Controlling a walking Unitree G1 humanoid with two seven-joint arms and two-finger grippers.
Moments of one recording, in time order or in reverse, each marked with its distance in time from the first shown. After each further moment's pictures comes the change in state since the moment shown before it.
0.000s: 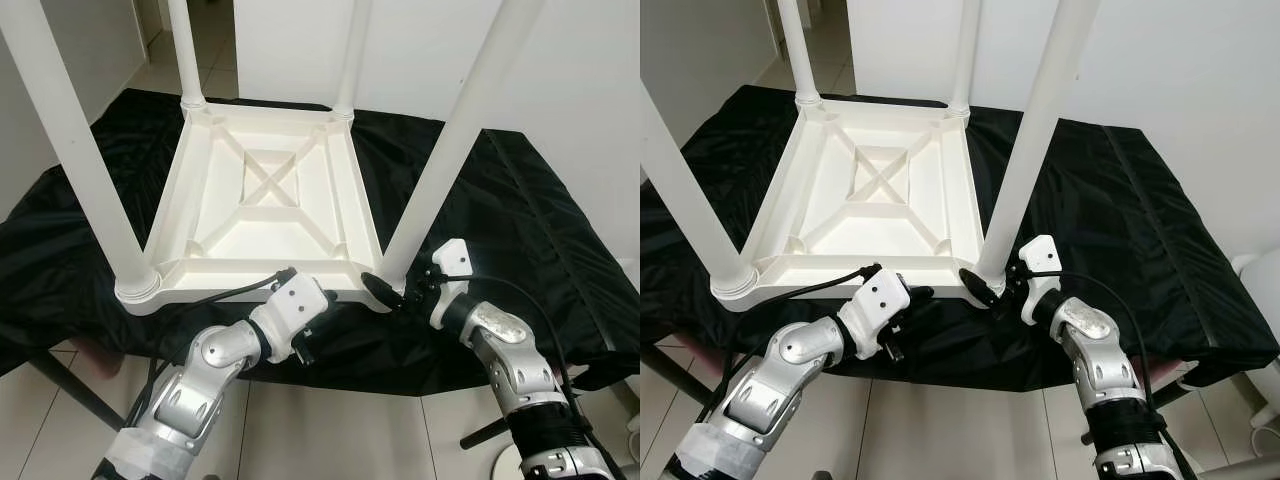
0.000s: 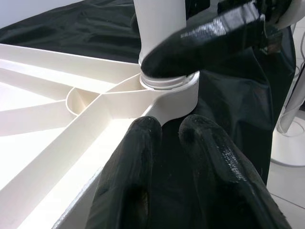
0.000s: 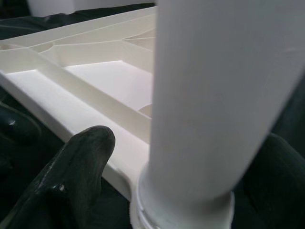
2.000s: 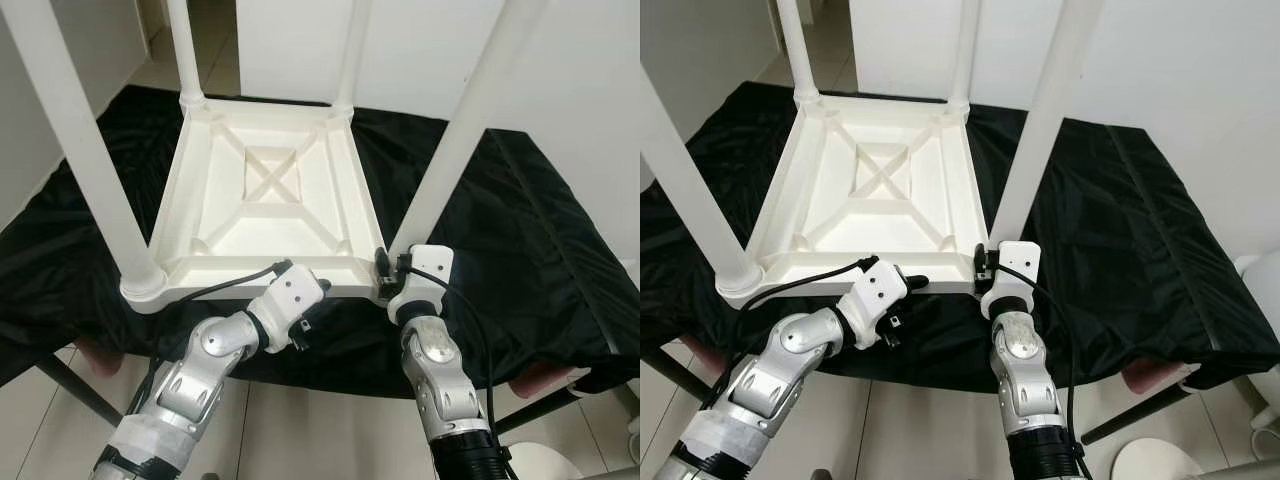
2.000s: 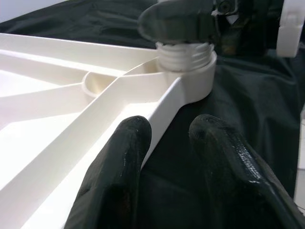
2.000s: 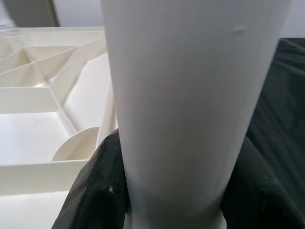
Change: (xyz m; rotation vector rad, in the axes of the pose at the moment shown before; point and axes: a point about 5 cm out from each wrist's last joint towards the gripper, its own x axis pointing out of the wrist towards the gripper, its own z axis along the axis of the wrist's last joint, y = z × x) left arm 0.002 0.012 -0.008 0.001 0.004 0.027; right arm 0.021 0.039 0.002 0.160 -0.076 -0.802
